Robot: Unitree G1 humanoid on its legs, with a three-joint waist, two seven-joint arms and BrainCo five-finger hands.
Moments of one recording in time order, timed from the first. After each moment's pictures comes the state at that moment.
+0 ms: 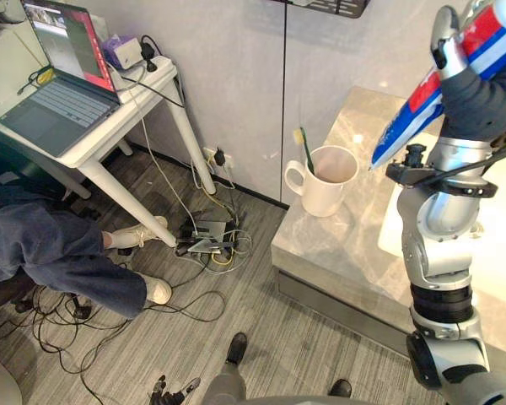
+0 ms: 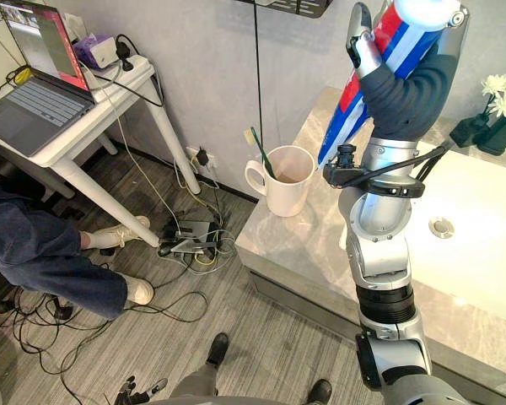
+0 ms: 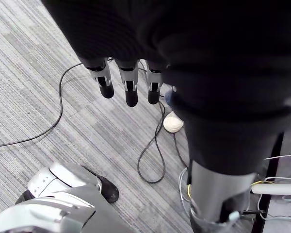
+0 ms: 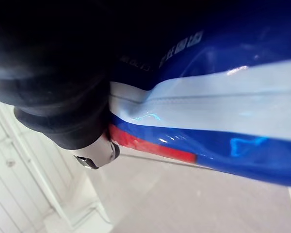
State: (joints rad) left arm 0.33 -0.02 0.25 0.85 -0.04 -0.22 0.16; right arm -0.58 -0.32 0.01 -0.38 0.07 -0.25 -0.35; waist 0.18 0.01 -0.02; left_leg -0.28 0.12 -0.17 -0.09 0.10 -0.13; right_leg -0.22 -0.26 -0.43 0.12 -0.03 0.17
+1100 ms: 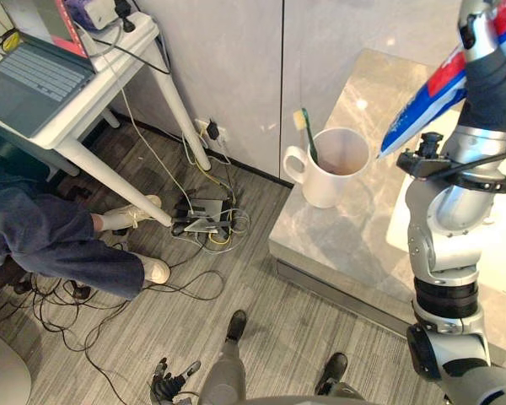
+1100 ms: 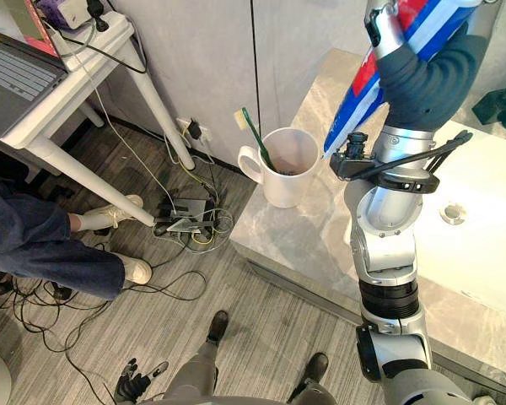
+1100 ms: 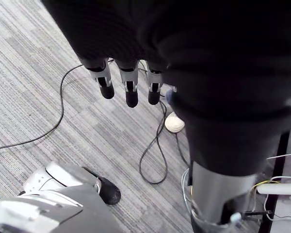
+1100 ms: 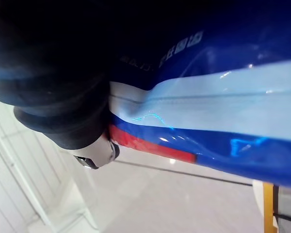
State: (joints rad) left arm 0.29 -0.01 0.23 0.82 -0.08 -0.24 0.16; right arm -0.62 -0.32 0.00 -0.40 0.07 -0.26 -0.37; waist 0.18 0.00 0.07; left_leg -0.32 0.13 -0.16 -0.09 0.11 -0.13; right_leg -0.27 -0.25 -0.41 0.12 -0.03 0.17
